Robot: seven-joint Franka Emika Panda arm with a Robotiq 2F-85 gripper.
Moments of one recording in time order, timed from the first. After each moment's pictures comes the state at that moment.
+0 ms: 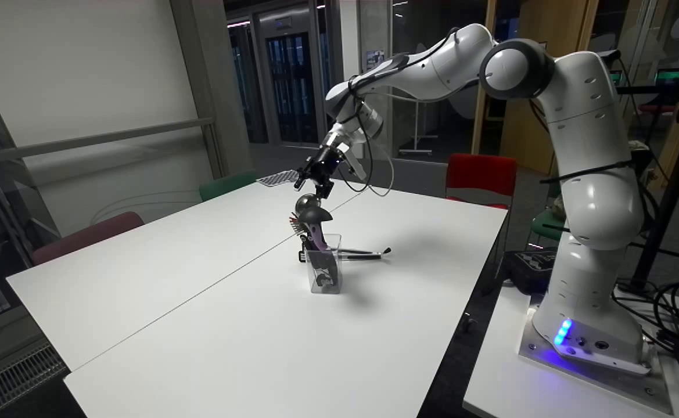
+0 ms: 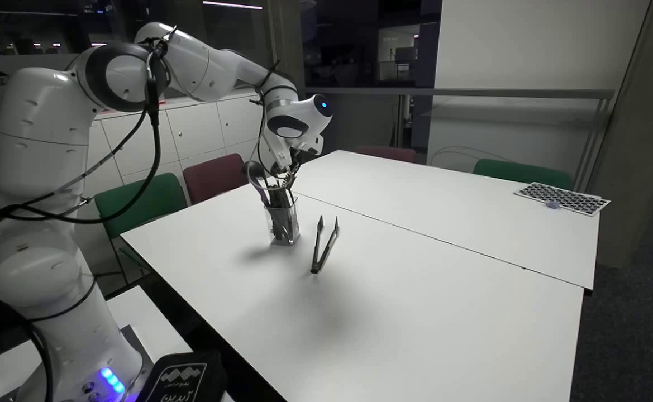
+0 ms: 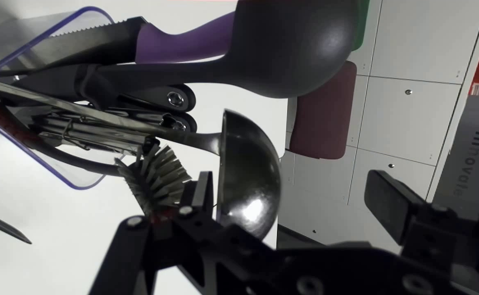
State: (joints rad) arm -0.06 0.39 0.04 -1.70 0.97 1.95 -0.43
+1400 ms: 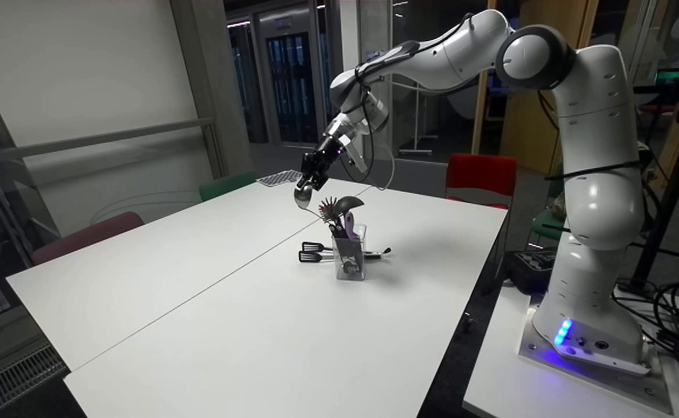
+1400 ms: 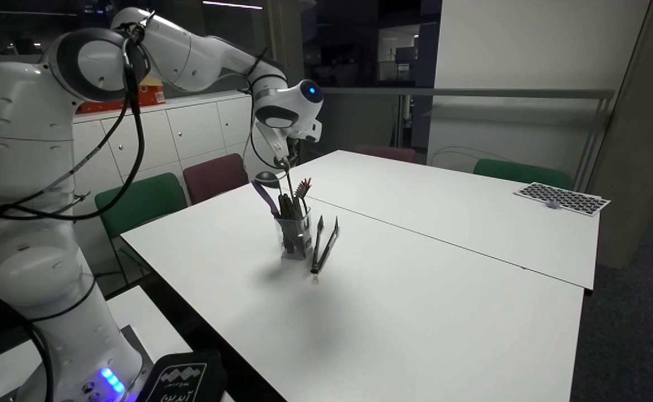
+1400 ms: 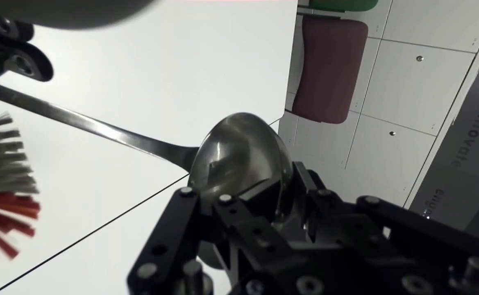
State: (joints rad) arm -0.05 0.29 0.05 -1.78 1.00 2.10 -0.46
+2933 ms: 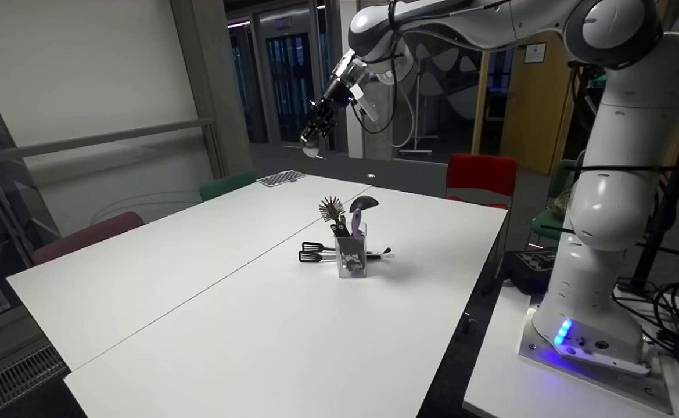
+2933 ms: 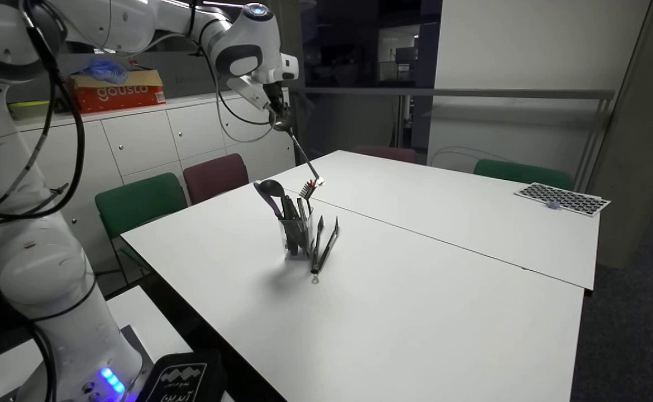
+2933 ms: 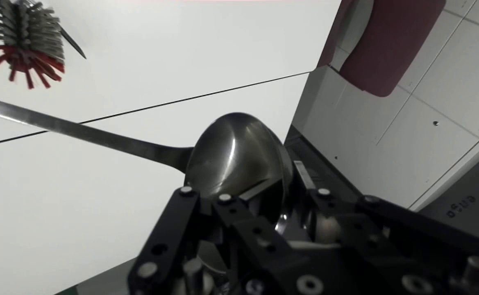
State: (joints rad) arm 0.01 -0.04 0.04 -1.87 0.67 2.27 -0.28
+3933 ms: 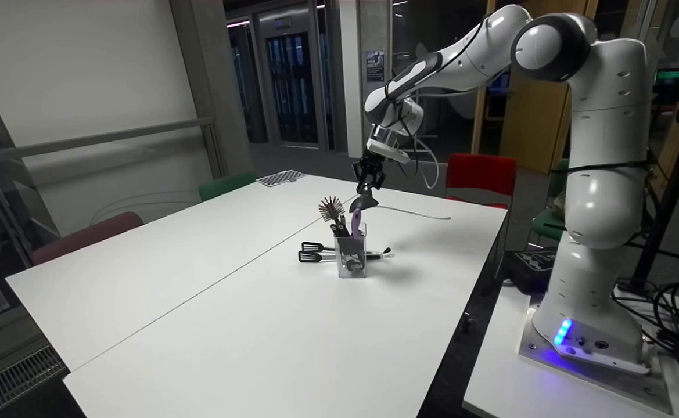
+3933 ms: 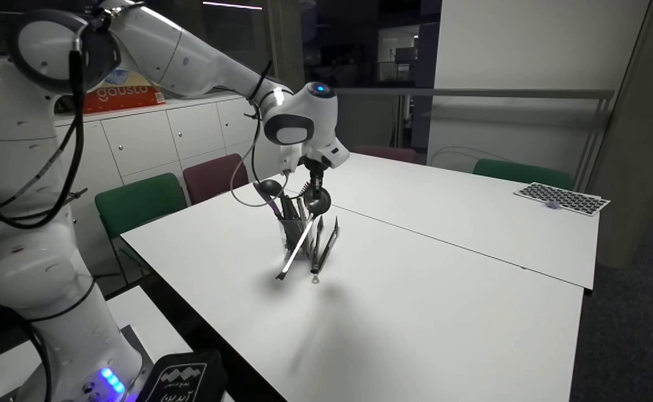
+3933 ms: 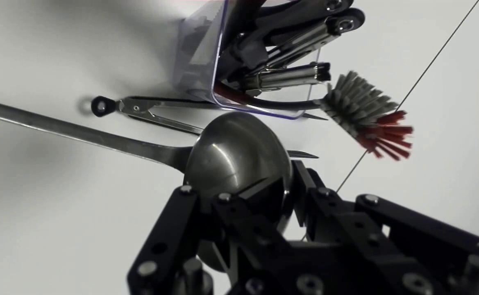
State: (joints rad) arm -0.12 0.18 -0.12 -2.00 0.58 2.27 0.19
